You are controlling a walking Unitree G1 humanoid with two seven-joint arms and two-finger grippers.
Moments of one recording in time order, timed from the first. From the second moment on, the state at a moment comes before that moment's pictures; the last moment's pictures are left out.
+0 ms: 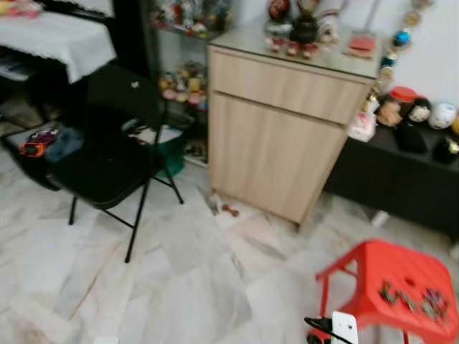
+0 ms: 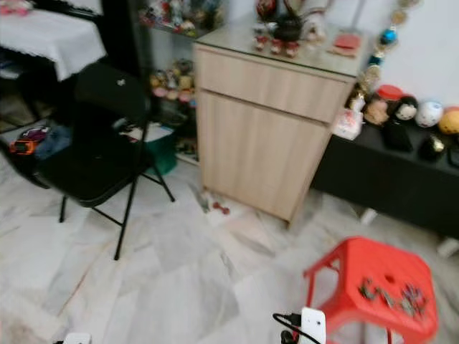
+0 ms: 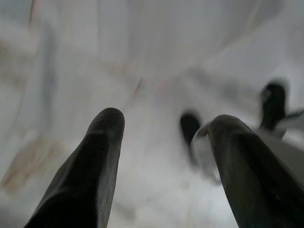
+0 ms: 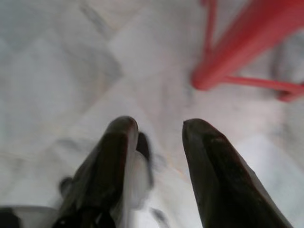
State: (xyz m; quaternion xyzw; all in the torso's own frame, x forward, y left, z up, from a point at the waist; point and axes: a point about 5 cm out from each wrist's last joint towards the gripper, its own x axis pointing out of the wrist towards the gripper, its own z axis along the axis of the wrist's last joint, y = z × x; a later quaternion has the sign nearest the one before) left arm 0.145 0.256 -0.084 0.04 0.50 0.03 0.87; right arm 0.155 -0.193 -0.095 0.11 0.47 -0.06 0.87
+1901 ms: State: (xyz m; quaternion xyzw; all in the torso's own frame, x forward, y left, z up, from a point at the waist) left arm 0.144 0.253 -0.084 0.00 0.48 0.03 0.88; right arm 0.163 -0.191 -0.092 0.12 0.46 -0.07 0.88
